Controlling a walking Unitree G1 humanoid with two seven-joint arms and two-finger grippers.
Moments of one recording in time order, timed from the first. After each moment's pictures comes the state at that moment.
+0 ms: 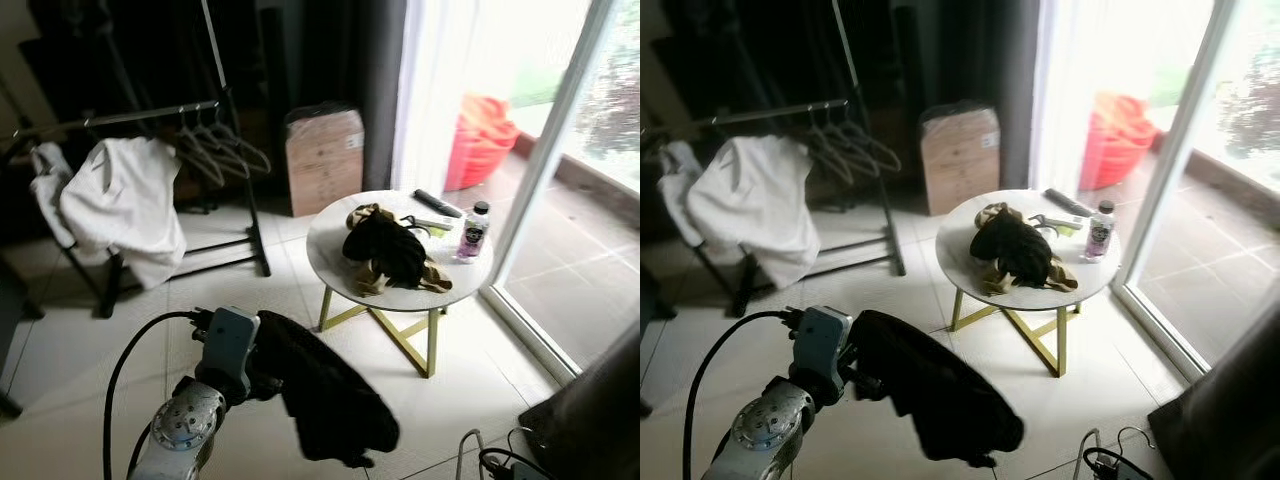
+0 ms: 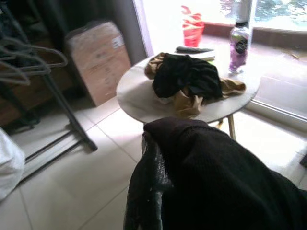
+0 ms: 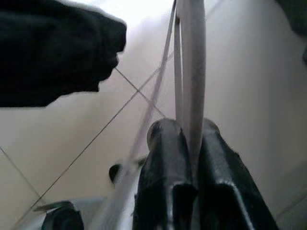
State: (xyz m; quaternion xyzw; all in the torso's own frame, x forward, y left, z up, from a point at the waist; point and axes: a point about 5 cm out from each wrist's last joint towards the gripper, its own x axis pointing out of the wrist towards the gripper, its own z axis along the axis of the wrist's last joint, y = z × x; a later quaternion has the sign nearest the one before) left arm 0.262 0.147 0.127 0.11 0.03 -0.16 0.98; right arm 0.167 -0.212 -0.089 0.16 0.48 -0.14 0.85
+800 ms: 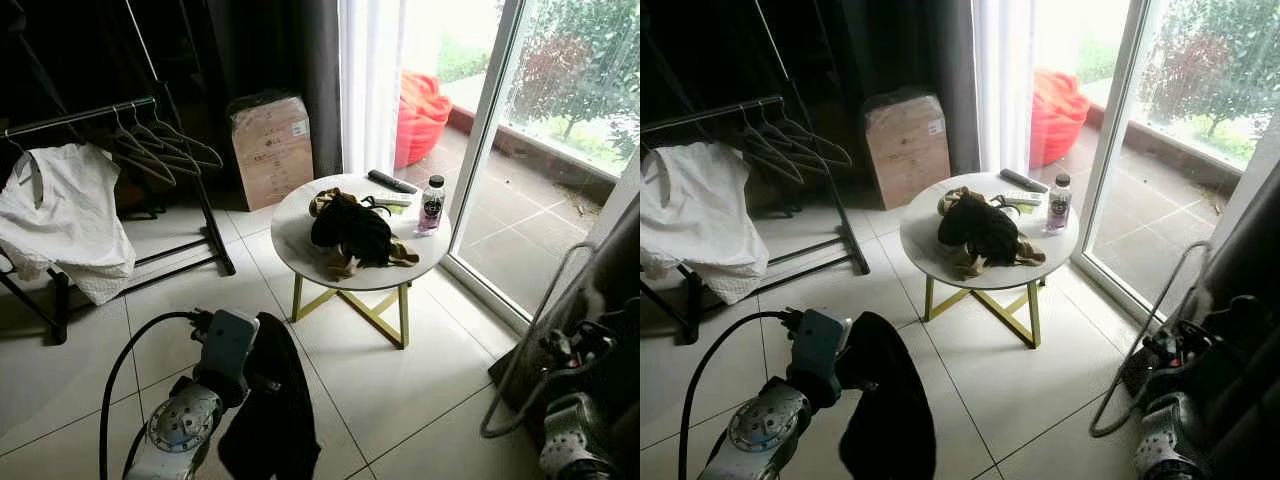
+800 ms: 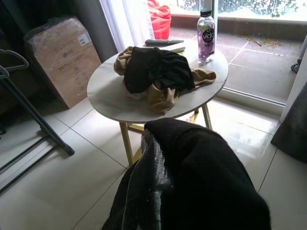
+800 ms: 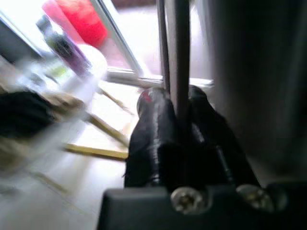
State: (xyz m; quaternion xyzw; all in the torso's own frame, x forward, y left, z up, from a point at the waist) left arm 0.259 0.143 0.126 0.11 0.03 -0.18 0.98; right arm 0.287 -0.296 0.042 0.06 0.10 -0.23 0.97
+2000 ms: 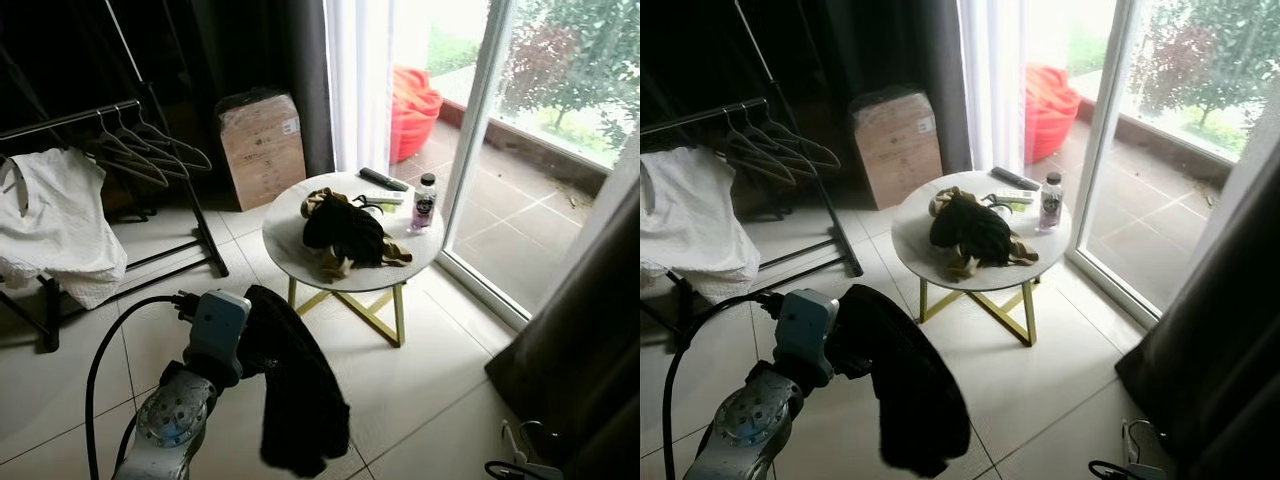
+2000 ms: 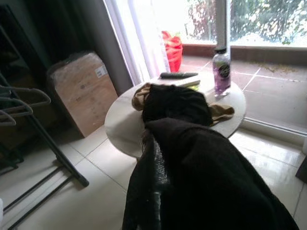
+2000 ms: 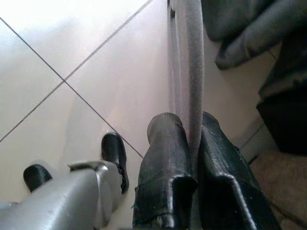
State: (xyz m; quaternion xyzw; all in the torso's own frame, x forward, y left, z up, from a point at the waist) left arm 0.258 0.144 0.157 0.12 -0.05 -0.16 0.98; right arm 0.158 -0.249 -0.082 -0.02 0.47 -0.18 0.86
